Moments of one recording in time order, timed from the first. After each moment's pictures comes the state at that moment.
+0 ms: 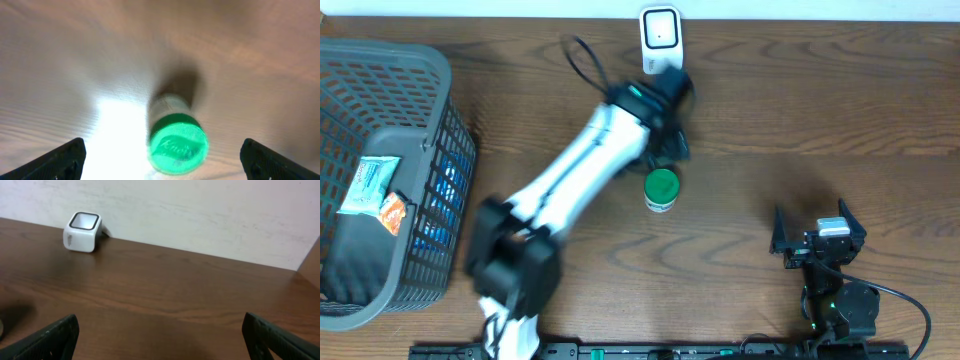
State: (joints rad) left arm -0.57 1.95 1.79 -1.21 -0.01 -0.80; right arm 0.04 0.01 0.01 -0.07 0.00 -0.14
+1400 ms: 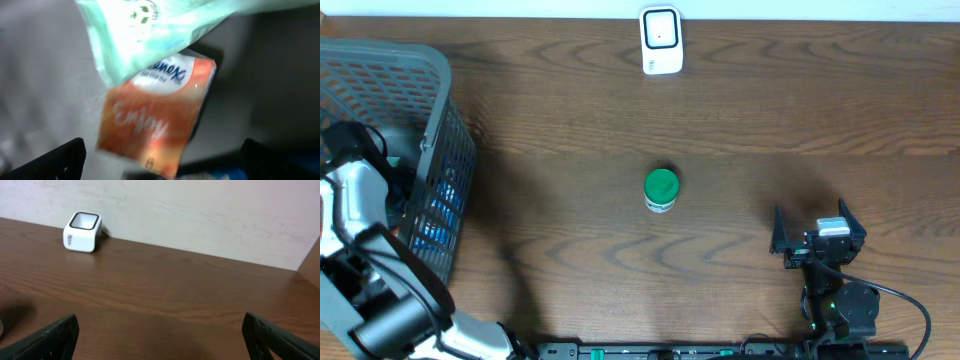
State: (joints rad) left arm 0.61 1.78 1.20 -0.81 -0.19 -0.47; right arm 0.04 0.01 0.01 -0.07 0.00 -0.14
